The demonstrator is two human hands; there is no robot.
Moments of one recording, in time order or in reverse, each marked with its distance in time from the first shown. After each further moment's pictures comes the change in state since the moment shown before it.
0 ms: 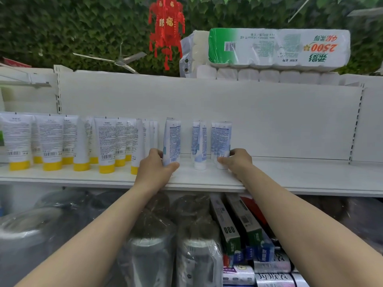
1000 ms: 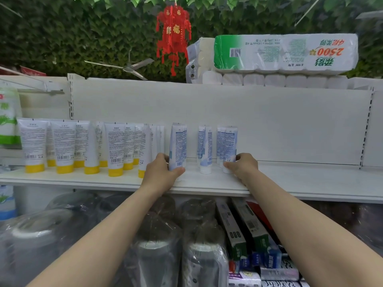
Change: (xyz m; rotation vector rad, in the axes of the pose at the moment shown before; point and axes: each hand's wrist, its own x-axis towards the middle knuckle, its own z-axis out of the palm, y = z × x) left_hand -0.004 0.006 -0.004 0.011 -0.032 -0.022; right_hand 0.001 0.000 0.000 -0.027 0.016 0.024
